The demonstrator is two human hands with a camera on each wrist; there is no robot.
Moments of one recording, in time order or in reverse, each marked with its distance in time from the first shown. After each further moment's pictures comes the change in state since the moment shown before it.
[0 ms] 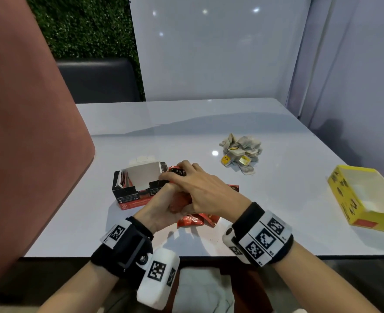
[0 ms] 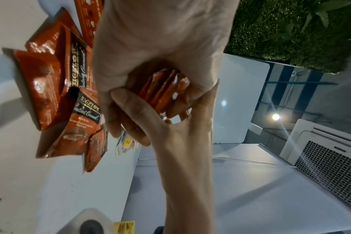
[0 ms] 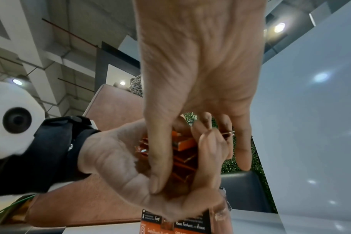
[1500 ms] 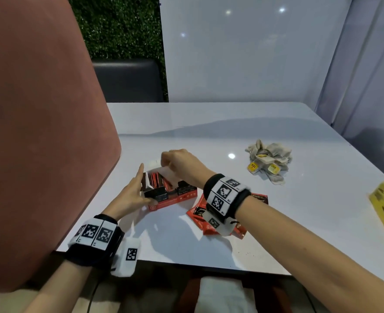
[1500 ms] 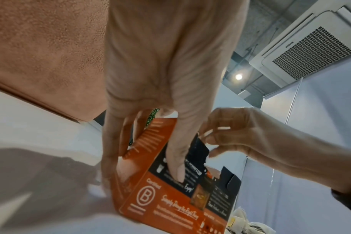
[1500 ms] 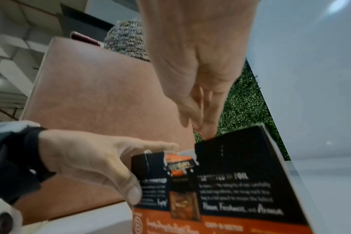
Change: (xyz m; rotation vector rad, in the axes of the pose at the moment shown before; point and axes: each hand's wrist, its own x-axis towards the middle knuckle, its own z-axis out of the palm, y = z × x) left_hand -0.001 0.048 -0.146 1.062 0.331 0.183; right_hand 0.141 -0.004 0.035 0.178 0.100 -0.036
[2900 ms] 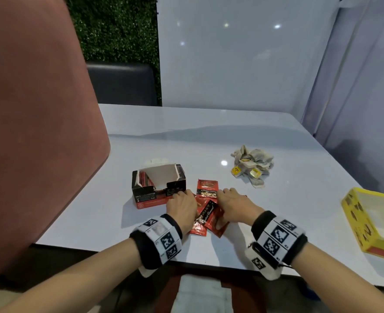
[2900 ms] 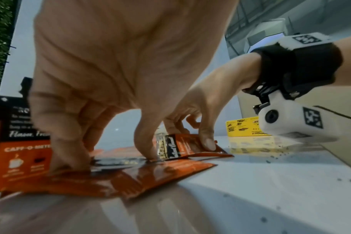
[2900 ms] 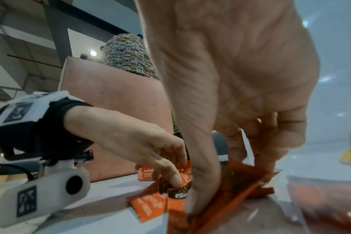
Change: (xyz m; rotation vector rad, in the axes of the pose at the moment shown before) left_hand -0.016 0.091 0.141 0.917 0.106 0.114; right_hand -0.147 0.058 -0.023 -0.199 -0.460 0.470
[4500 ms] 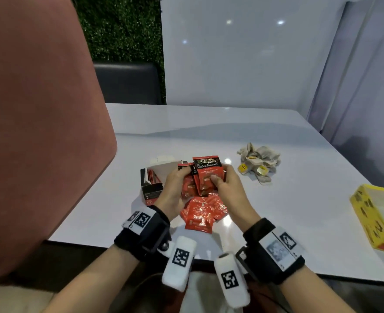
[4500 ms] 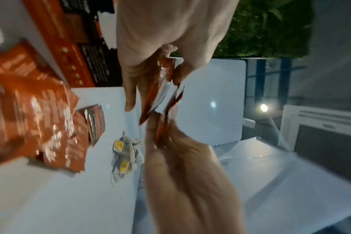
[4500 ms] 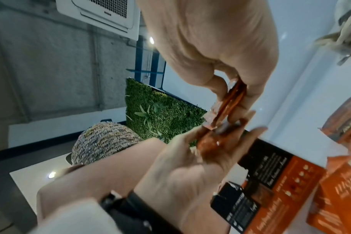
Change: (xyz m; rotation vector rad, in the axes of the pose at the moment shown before) left_hand -0.004 -0.029 -0.044 -1.929 -0.058 -0.266; right_hand -0.011 -0.060 -0.015 1.286 0.603 0.085
